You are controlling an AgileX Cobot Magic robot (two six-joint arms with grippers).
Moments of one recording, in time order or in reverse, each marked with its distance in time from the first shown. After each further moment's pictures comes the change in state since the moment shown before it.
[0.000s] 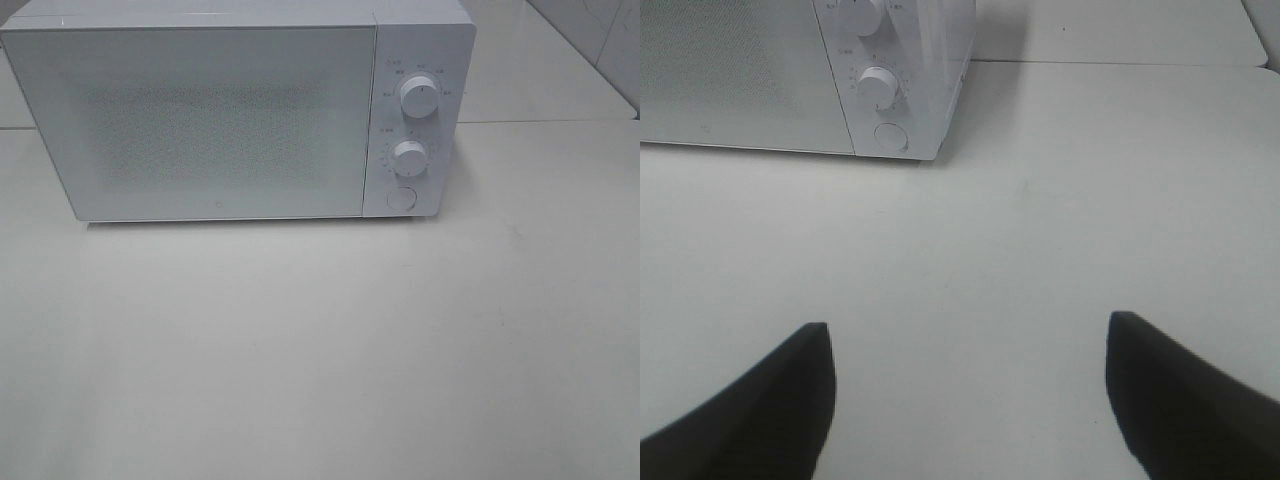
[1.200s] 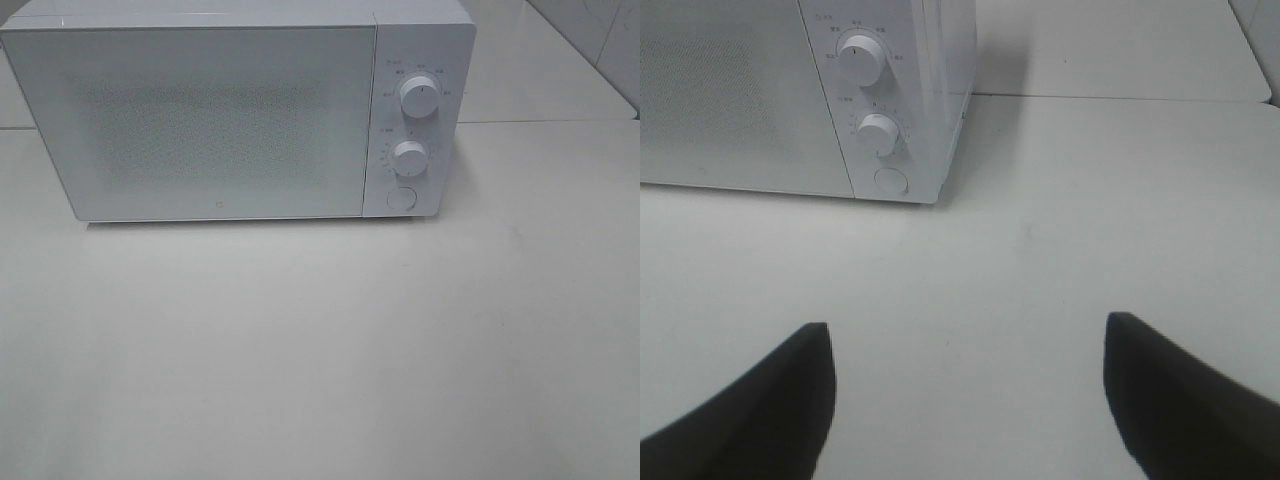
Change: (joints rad) left arm 0.000 0.000 0.000 0.000 0.000 0.000; right arm 0.000 0.205 -0.018 -0.002 -0.207 0.000
